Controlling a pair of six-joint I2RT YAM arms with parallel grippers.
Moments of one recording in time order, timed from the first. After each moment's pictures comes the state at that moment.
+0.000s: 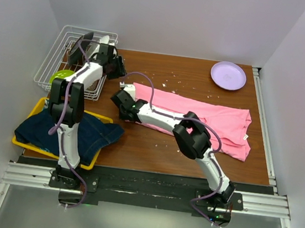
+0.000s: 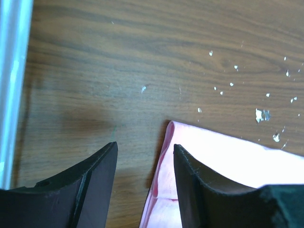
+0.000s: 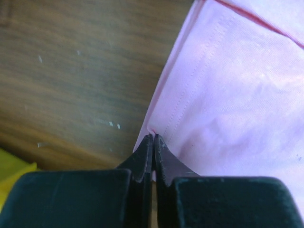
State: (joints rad) left arm -0.13 2.07 1.63 -0.34 0.12 -0.46; right arm 0.99 2.34 1.88 -0.45 0.40 0.67
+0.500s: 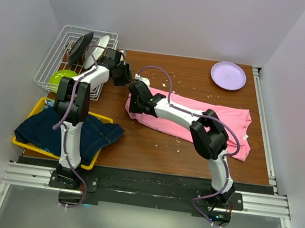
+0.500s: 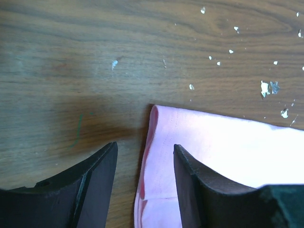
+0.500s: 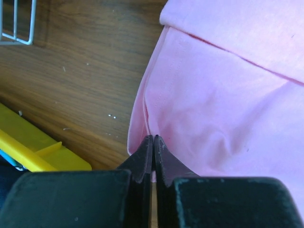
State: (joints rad) left arm -0.18 2.14 1.62 -0.34 0.18 -0.44; right arm 0.87 2.14 1.67 -0.35 0.18 0.69
